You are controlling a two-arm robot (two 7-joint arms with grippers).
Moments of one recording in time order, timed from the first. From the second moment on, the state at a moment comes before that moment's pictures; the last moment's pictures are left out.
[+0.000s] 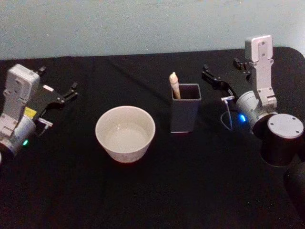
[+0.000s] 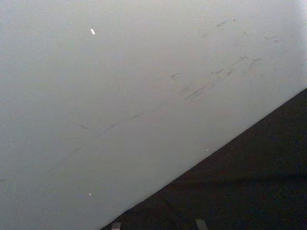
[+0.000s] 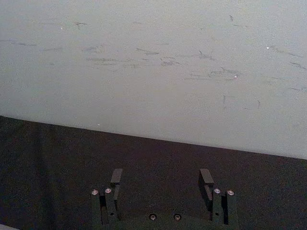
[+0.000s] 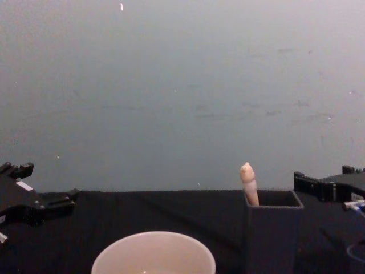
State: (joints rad) left arm -0.20 0.60 0.45 -1.41 -0.25 -0.12 0.03; right arm 0.25 0.19 -0.24 -1.37 0.15 0.13 -0.01
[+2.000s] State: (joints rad) left arm -0.20 0.60 0.45 -1.41 -0.25 -0.12 0.03; right arm 0.24 0.19 -0.24 -1.38 0.15 0.13 -0.01
